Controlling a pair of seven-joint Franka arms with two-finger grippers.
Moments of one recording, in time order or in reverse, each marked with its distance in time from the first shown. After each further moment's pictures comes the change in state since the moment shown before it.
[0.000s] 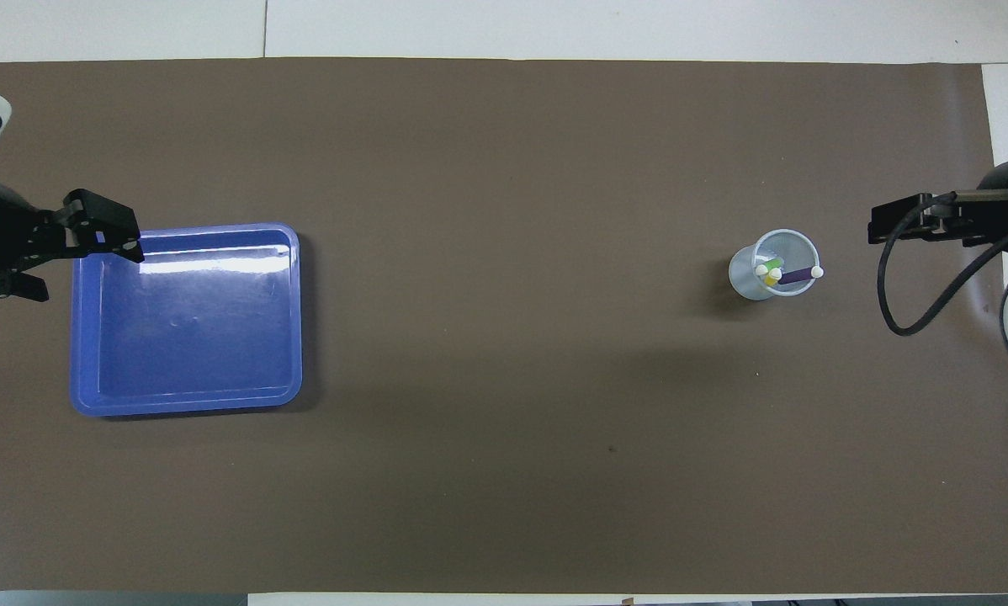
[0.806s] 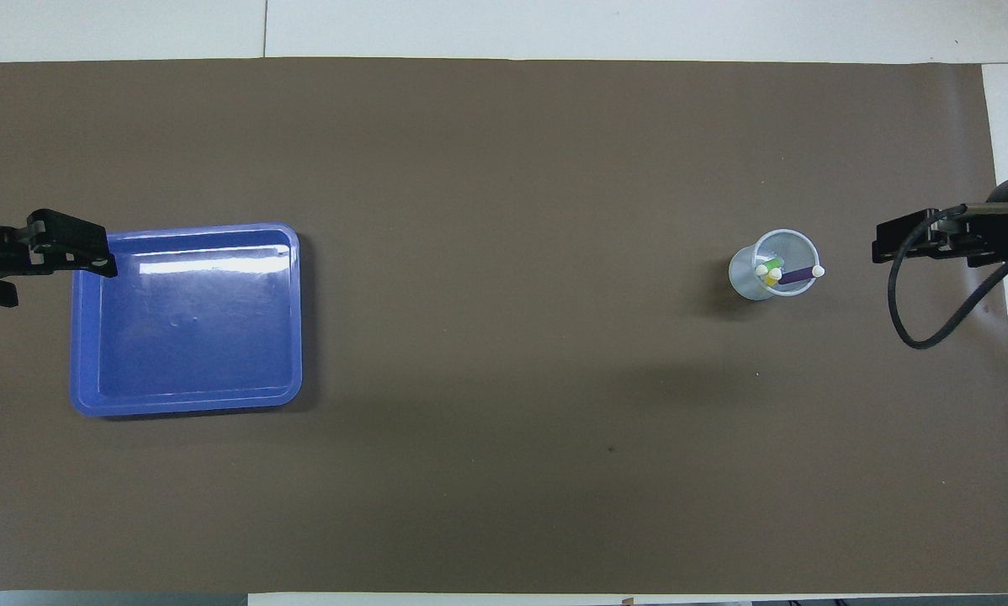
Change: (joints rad) left arm -0.017 -0.051 0.027 -0.052 -0.013 0.034 0.093; right arm 0.000 -0.016 -0.002 0.006 0.014 -0.058 0.005
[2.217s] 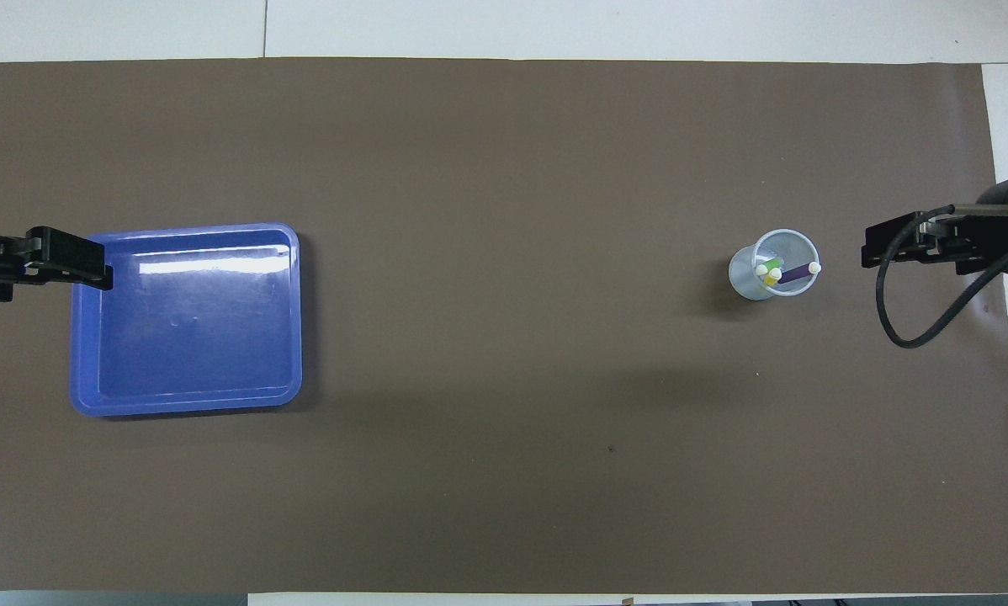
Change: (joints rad) left arm 0.001 0.004 0.008 -0.001 0.000 -0.014 0.167; right arm 0.007 -0.002 0.005 -0.001 0.014 -0.016 0.043
